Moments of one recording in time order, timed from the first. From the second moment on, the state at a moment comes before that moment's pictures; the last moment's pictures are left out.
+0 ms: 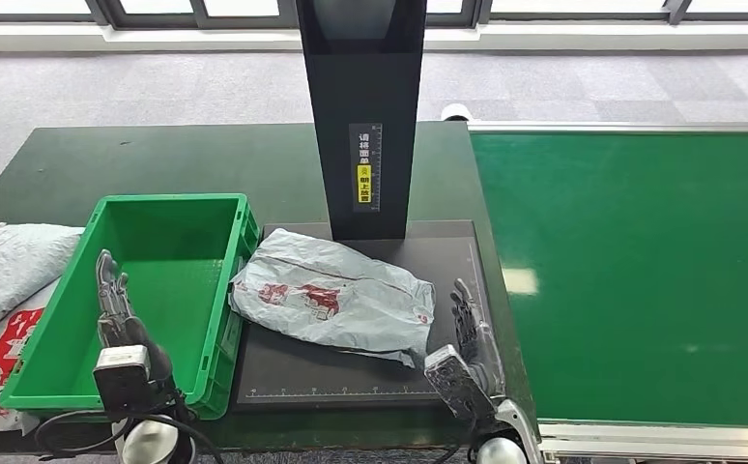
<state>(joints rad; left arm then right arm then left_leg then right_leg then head) 0.04 -0.31 -0.05 -1.53 -0.18 0.58 -0.61 0.08 0.25 0.10 -1.26 0.60 -0.14 -0.47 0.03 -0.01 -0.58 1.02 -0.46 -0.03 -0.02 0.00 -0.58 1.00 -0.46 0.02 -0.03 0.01</state>
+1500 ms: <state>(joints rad) -0.38 -0.37 -0.52 -0.79 -0.89 0.41 -0.33 0.15 0.22 0.08 -1.82 0.32 0.06 -0.70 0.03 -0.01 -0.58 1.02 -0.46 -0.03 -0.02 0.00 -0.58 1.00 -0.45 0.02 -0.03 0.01</state>
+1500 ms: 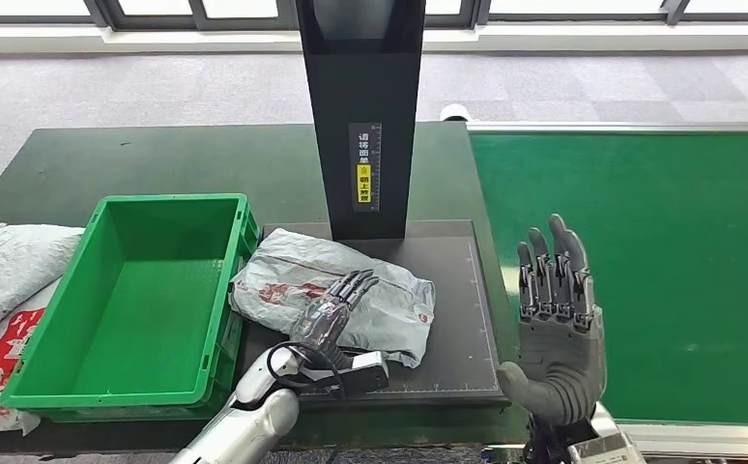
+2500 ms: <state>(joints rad) -0.54 -0.37 -0.78 -0.48 -0.95 0.66 -0.21 0.05 0.19 0.18 -1.72 0.24 -0.01 -0.70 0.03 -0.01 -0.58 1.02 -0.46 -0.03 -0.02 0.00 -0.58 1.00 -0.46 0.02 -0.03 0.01</state>
